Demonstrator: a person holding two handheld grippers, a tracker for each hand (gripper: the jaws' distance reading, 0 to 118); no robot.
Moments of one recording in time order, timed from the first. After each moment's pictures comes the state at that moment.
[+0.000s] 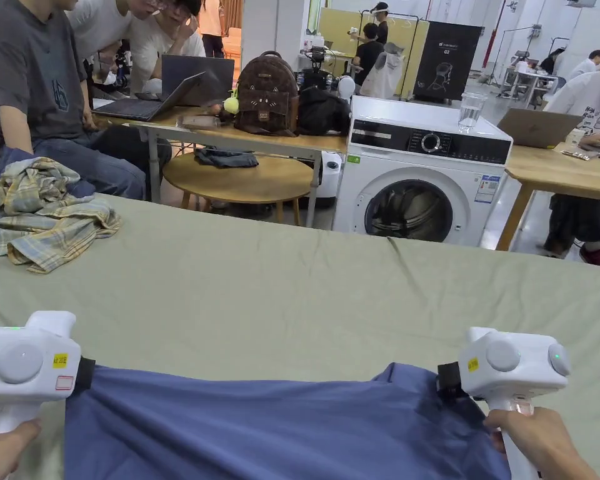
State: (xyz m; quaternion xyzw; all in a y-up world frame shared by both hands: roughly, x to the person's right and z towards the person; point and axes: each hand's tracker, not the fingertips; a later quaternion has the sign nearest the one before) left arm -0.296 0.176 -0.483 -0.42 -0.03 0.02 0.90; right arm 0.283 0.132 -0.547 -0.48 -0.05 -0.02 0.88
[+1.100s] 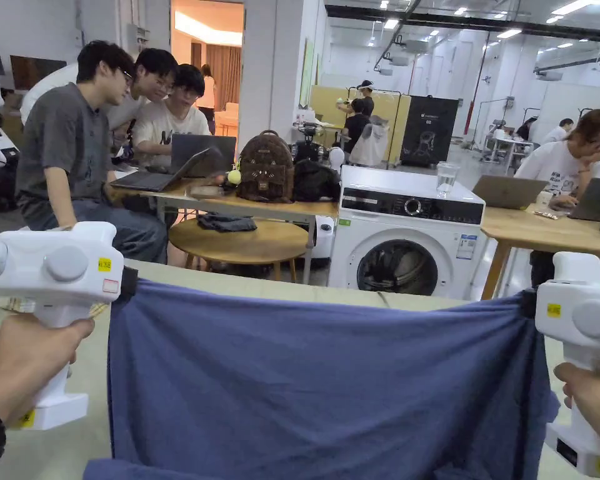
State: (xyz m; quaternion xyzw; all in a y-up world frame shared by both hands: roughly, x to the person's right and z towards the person) left arm -0.287 0.370 -0.445 -0.28 -0.07 0.03 0.96; right arm 0.287 0.371 -0.381 -0.17 -0.13 -0.01 0.98
